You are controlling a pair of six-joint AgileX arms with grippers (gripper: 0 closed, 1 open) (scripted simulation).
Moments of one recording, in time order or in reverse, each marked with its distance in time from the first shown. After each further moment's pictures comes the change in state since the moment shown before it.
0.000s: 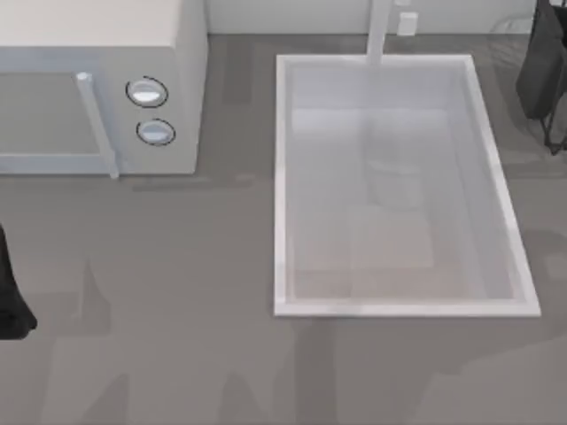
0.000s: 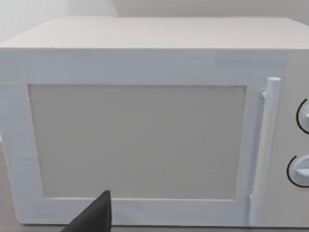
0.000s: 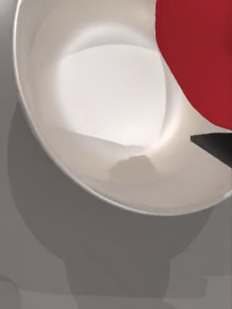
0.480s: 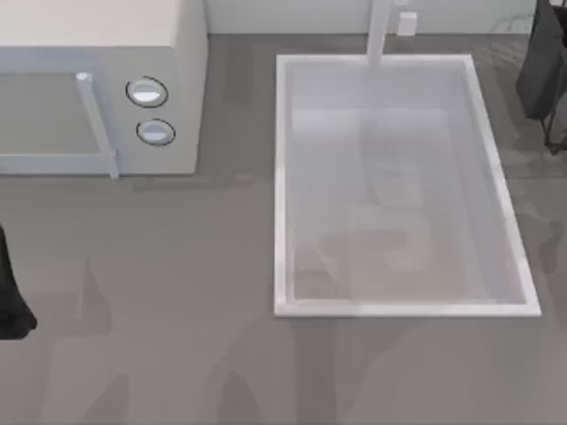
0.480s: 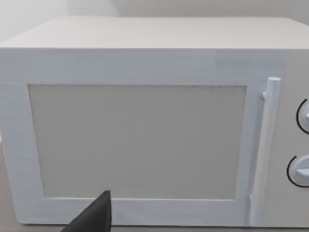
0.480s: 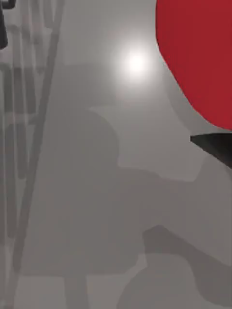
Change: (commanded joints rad) left arm 0.000 0.000 0.000 0.000 0.000 0.000; right arm 0.244 -0.045 -0.174 0.508 0.173 0.067
